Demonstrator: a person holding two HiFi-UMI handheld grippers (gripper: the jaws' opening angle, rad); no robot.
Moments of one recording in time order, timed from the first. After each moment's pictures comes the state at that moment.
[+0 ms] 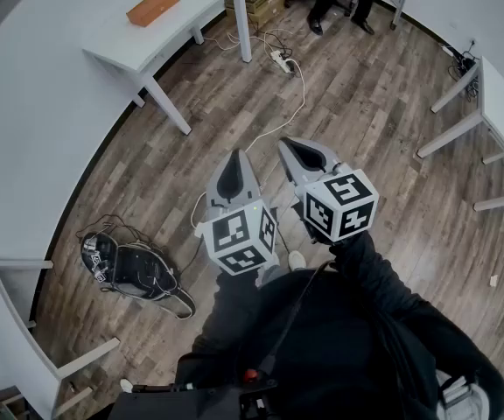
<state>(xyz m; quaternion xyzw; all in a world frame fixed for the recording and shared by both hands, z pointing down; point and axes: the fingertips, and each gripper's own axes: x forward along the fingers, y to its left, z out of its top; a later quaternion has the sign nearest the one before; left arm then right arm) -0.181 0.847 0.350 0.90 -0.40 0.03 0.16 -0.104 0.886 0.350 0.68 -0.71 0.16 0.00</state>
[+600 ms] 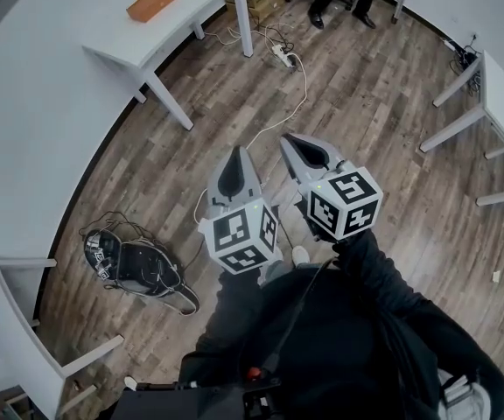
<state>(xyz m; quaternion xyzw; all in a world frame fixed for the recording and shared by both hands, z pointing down) -0.190 0.842 0.350 0.90 -0.40 0.02 0.16 -0.113 0.883 0.352 0.68 -0.71 0.17 -0.01</state>
